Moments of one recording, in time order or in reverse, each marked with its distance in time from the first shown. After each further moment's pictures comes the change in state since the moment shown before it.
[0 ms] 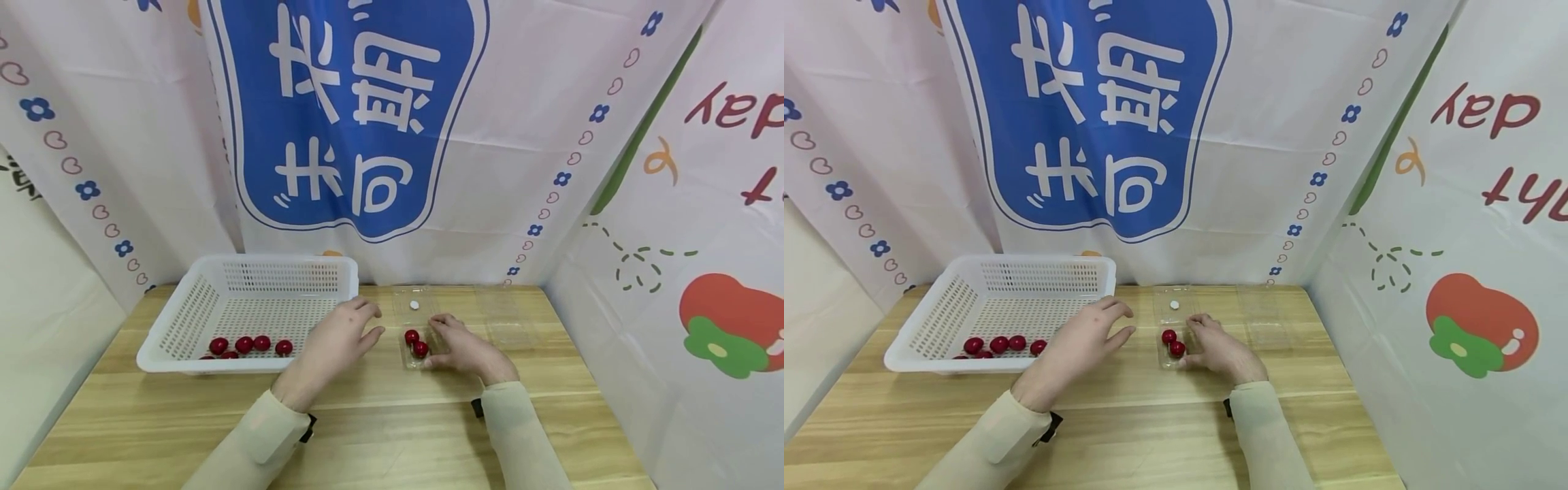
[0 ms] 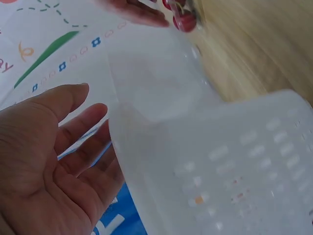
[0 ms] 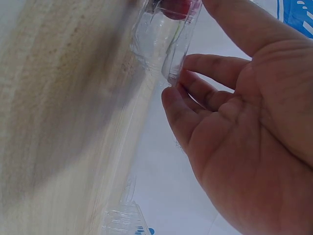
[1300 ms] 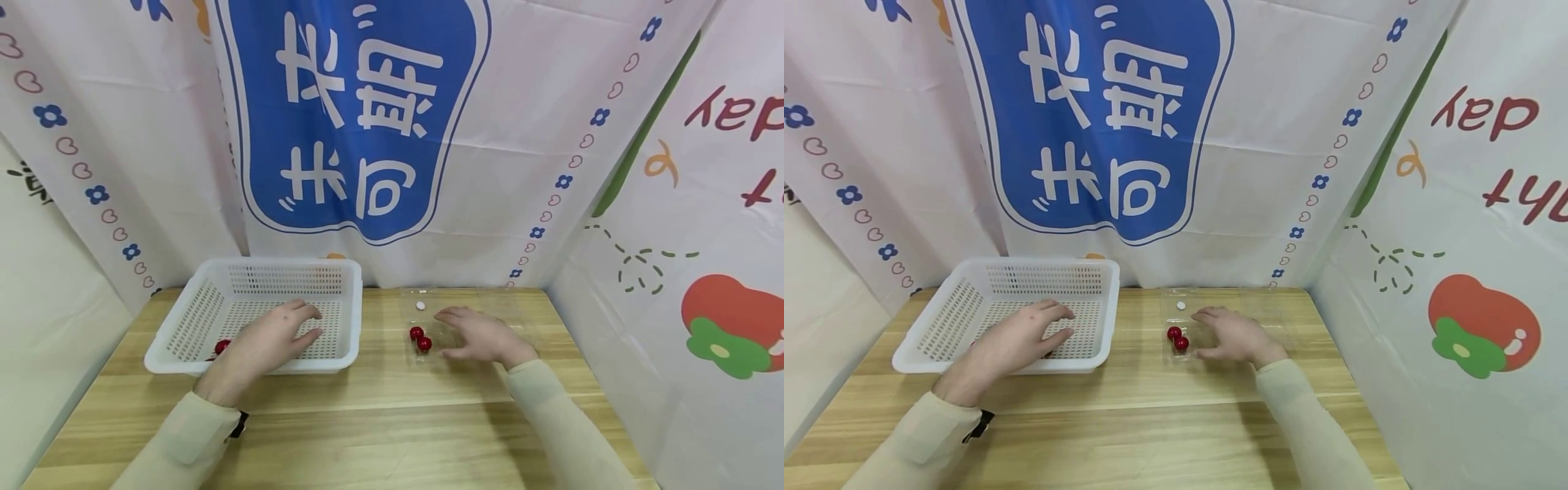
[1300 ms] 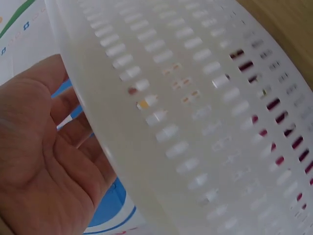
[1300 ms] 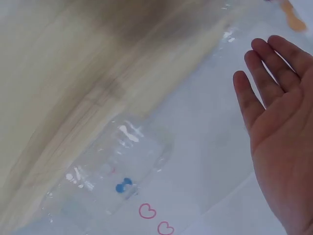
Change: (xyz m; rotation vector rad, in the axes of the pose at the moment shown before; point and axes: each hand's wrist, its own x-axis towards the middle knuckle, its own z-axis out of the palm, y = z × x) left_hand -0.042 -0.092 -0.052 0.096 -0.096 -0.023; right_hand 0.007 0.023 -0.040 -0.441 -0.003 -0.252
